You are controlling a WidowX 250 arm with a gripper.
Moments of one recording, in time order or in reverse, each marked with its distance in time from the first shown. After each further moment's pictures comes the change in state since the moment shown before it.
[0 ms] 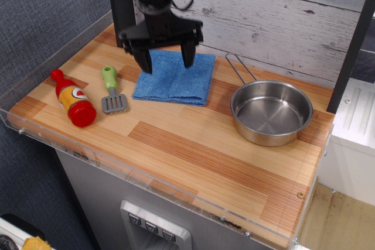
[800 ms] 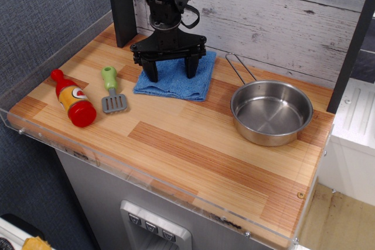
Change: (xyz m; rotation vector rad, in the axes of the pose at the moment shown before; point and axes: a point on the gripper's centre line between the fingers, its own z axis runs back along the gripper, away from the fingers) arm 0.007 -0.003 -0.042 0.029 0.033 0.018
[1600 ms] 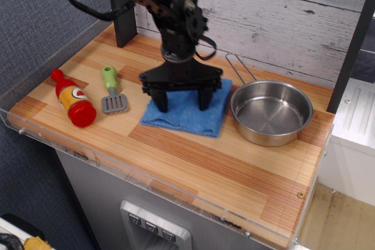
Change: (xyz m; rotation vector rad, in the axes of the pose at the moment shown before) arm -0.074 -0.016 0.019 -0.013 0.071 -0.096
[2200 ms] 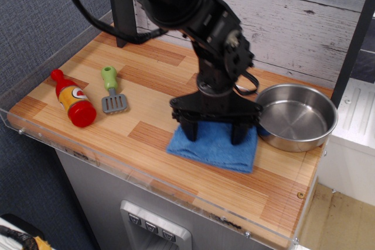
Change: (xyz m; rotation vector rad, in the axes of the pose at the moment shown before) arm -0.058 -0.044 0.011 -0.023 0.001 -0.187
